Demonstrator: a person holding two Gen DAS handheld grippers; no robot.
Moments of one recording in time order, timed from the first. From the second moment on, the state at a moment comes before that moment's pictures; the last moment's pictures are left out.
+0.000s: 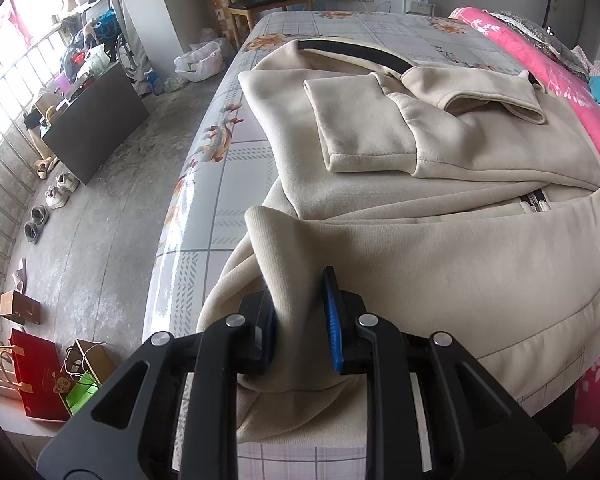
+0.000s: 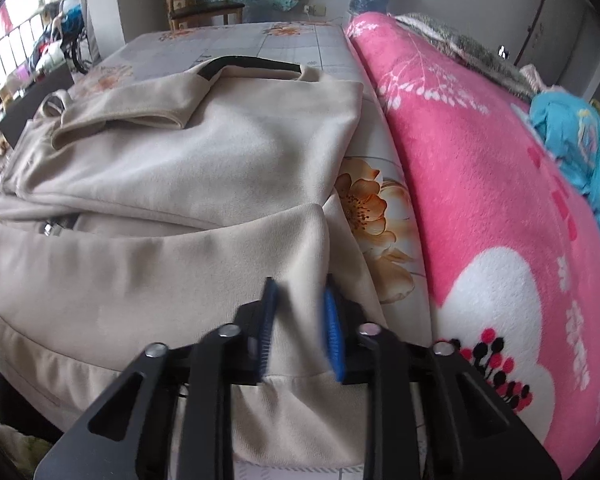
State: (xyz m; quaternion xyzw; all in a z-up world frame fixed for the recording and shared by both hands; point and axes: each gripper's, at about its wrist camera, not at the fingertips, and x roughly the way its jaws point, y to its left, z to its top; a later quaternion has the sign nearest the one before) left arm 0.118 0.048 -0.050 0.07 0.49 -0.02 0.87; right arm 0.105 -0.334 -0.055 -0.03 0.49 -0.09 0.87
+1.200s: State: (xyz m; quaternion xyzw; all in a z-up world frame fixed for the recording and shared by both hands) left arm 0.305 0.071 0.030 -0.02 0.40 -0.12 0.91; right arm 0.295 -0.398 0.011 0.11 0.40 -0.06 0.91
